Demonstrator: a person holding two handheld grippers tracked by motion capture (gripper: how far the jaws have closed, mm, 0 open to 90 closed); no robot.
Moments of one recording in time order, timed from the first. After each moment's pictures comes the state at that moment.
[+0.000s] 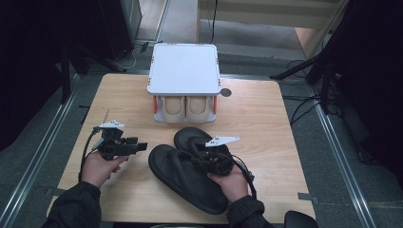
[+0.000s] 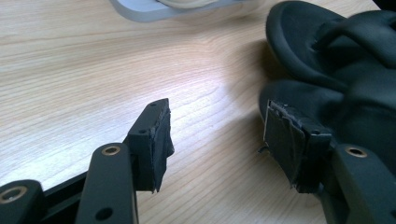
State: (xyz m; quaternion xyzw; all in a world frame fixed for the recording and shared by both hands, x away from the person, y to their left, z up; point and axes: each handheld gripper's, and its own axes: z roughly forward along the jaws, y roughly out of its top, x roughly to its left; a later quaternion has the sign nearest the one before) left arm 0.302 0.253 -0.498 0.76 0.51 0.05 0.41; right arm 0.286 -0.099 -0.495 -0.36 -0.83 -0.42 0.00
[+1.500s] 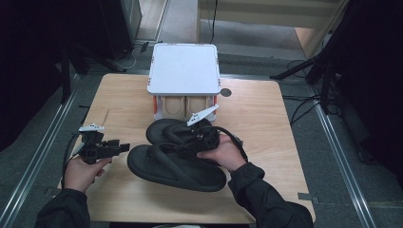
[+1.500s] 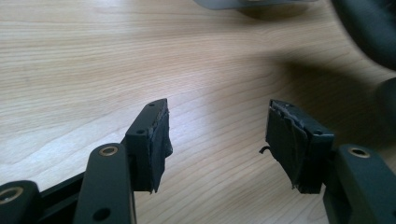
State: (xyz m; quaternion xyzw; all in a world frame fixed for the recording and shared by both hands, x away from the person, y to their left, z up) left arm 0.286 0.301 -0.503 0.72 0.57 0.07 0.39; right arm 0.343 -0.055 -0.444 -0.19 -0.88 -0.41 0.11
